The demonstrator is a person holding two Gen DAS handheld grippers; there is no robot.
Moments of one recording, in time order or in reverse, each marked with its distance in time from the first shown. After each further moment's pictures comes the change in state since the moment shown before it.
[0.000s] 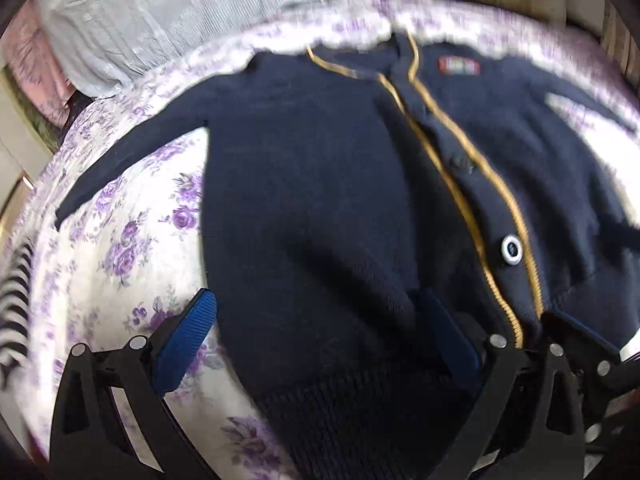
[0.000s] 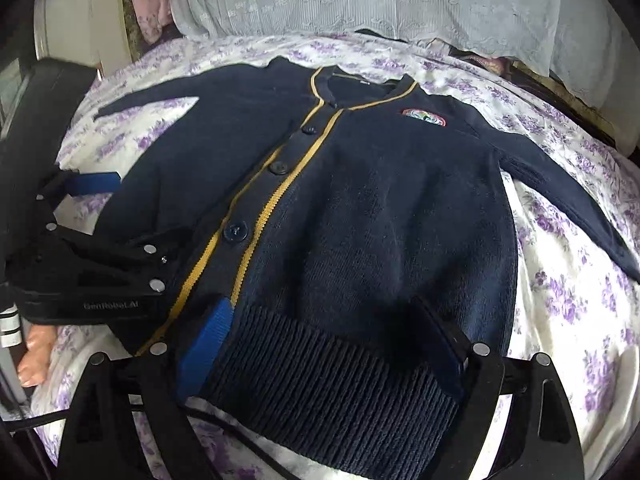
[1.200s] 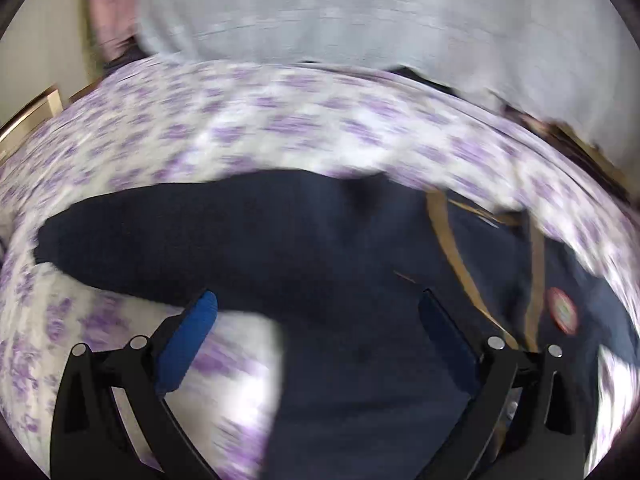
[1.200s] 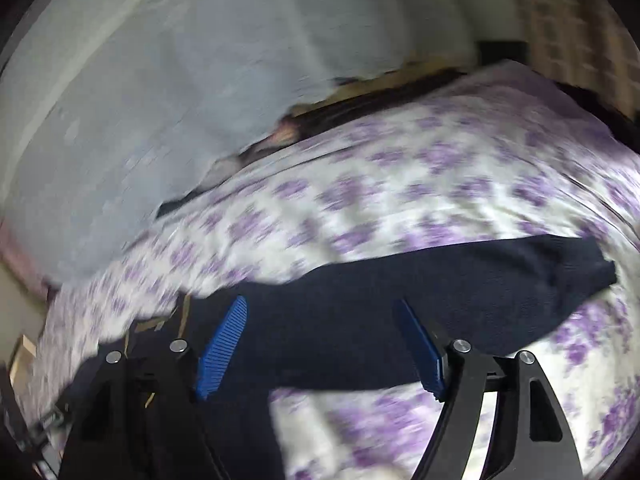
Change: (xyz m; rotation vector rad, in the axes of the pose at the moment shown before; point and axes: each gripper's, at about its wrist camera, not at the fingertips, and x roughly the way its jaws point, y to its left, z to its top) left arm 0.068 0.076 0.150 -0.319 -0.086 -0.021; right arm 0.021 -0.205 0.108 0.607 -0.341 -0.168
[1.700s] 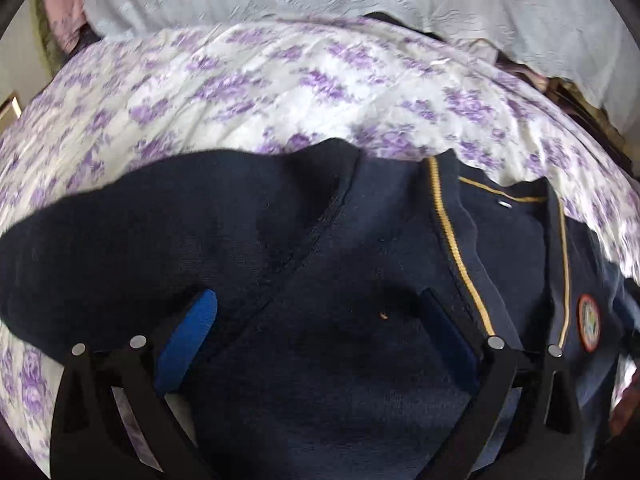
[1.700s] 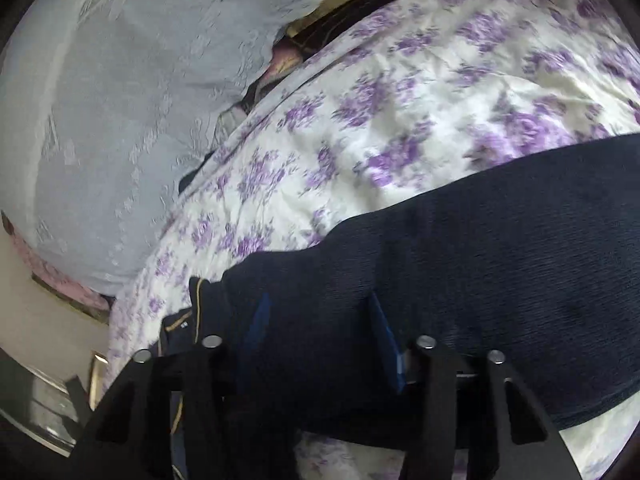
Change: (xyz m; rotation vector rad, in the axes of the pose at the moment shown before) left arm 0.080 -0.005 0.031 0.027 0.115 -0.012; right arm 0.093 -0.077 0.013 0.361 0.210 0.217
